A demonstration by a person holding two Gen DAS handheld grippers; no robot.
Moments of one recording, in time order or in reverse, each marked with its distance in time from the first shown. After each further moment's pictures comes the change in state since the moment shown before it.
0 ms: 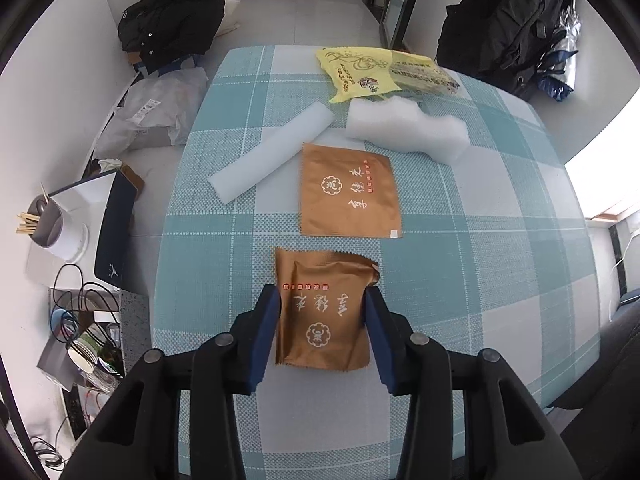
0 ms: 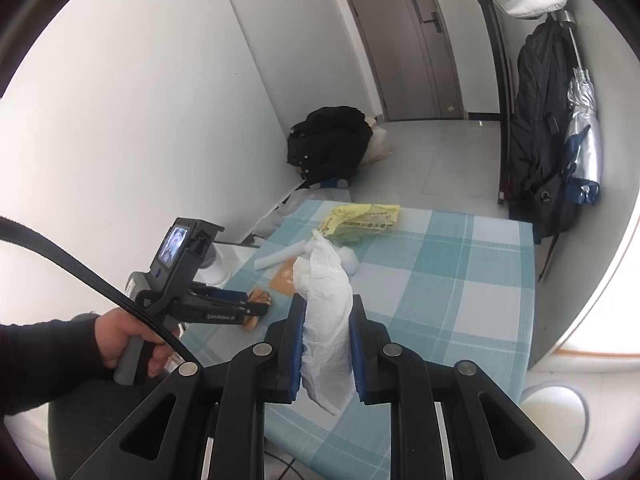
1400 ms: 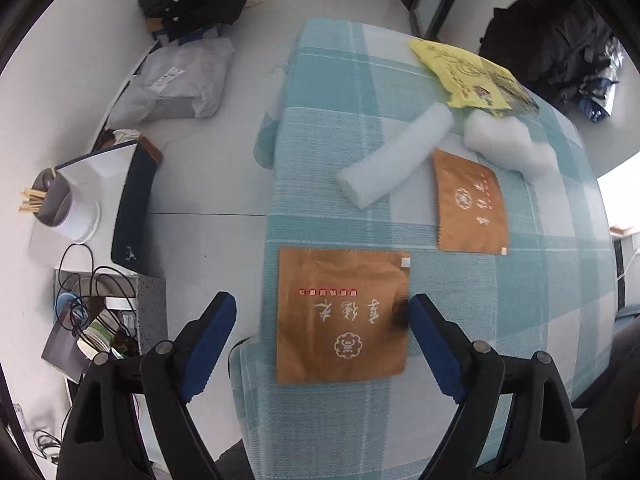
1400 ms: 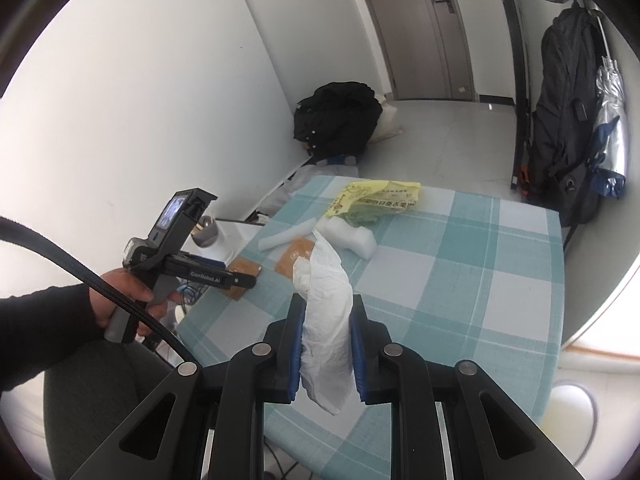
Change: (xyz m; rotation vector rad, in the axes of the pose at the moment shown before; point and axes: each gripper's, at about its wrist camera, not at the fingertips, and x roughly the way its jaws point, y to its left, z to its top) left arm 0.018 0.071 0.011 -0.071 0.080 0.011; right arm 0.042 0.008 0.000 -0.020 0.089 0.015
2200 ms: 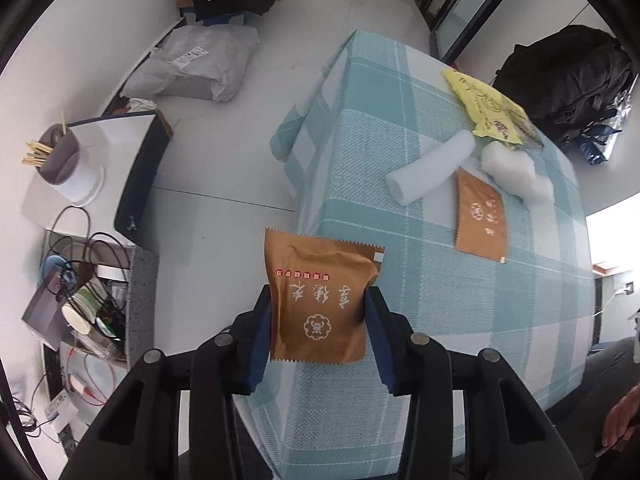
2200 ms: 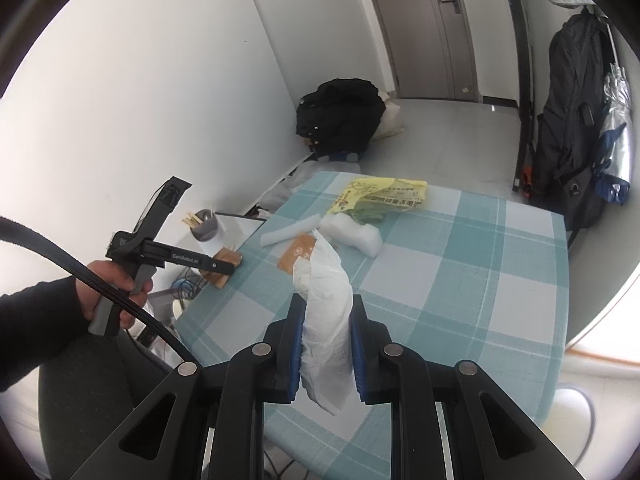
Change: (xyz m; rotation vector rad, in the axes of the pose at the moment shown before) left arm -0.012 0.019 -0.006 -0.128 -0.004 -0.066; right arm 0.006 0.010 0.000 -0.023 0.014 -0.007
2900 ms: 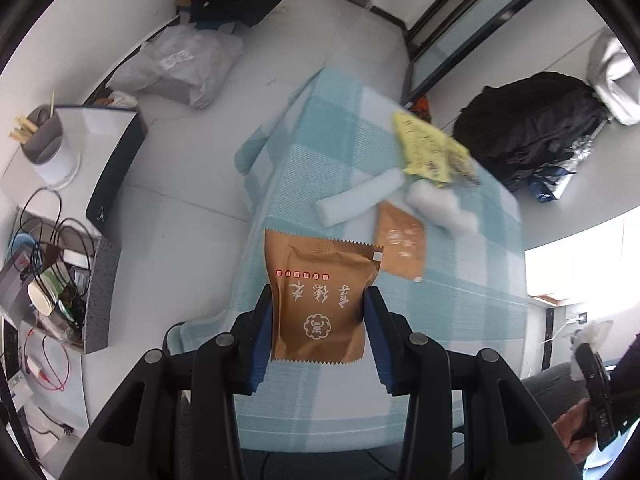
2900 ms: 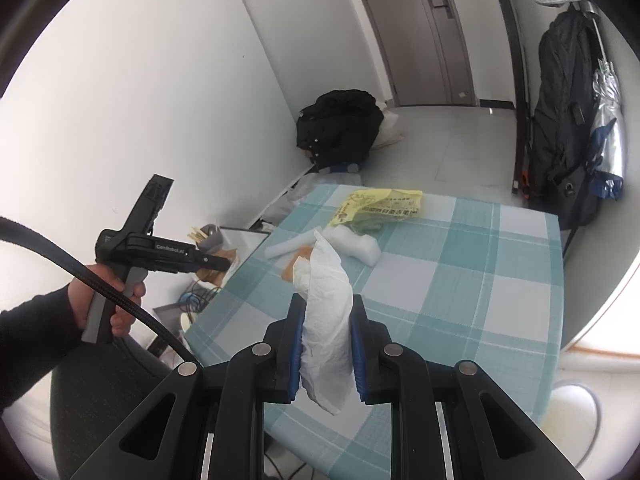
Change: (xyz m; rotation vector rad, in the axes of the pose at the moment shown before) left arm -0.046 -0.017 -0.001 -0.083 -0.071 -0.195; right arm -0.014 -0.007 0.000 0.039 -0.047 0.023
